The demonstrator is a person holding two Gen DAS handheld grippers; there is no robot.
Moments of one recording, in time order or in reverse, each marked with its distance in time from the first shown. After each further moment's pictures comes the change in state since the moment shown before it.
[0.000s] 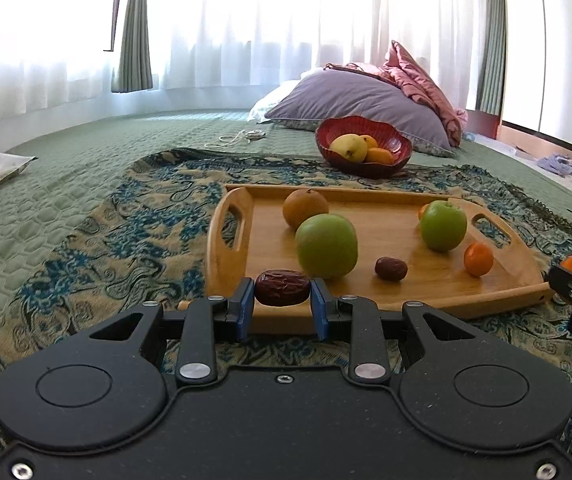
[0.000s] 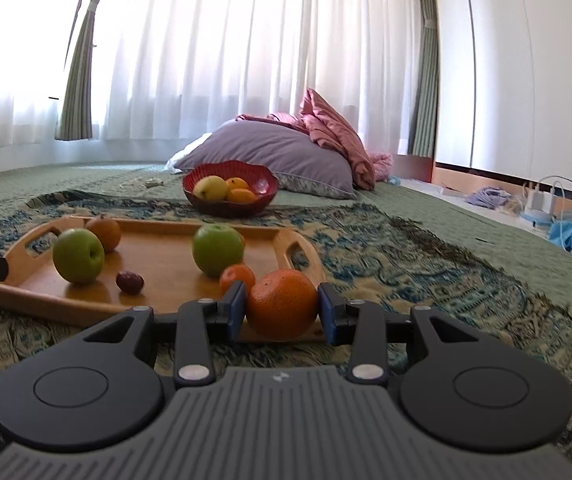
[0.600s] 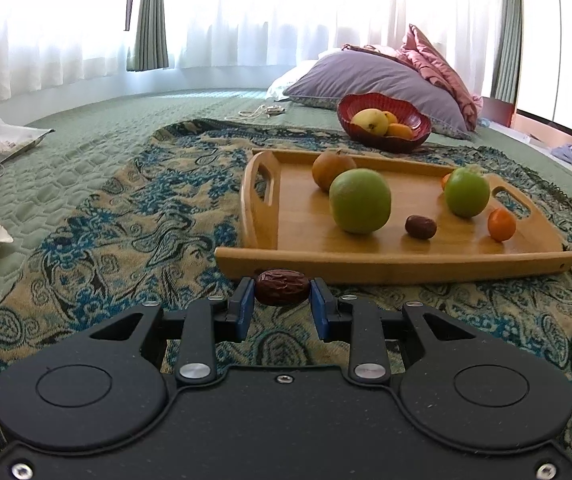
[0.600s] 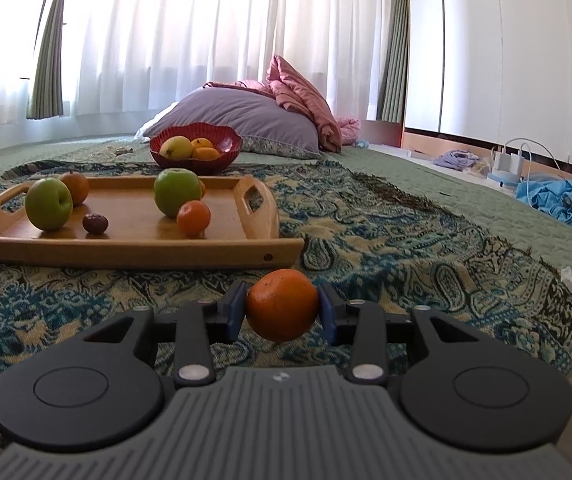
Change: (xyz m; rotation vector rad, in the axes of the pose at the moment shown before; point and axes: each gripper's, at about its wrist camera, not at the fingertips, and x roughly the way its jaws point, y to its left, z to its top) left arm -0.004 0.021 -0.029 -0.025 0.050 0.039; right arm -0.020 -0.021 -0.035 0.032 0.093 -0.089
